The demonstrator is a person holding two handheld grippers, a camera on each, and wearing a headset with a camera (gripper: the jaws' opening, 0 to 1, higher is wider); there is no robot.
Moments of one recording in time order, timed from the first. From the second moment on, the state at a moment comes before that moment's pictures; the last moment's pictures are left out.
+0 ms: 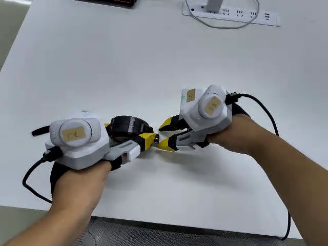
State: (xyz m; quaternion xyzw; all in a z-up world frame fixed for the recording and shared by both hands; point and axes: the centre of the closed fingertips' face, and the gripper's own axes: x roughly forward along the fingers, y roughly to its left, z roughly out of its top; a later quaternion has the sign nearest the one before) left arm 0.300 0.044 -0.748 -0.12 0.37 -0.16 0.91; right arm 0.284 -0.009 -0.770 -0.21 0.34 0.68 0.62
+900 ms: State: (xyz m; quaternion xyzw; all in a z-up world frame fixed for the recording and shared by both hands) left arm 0.291 0.048 -0.746 -0.08 0.37 -0.18 0.91; right arm 0.283 -0.014 -0.761 -0.18 0.34 0.66 0.65
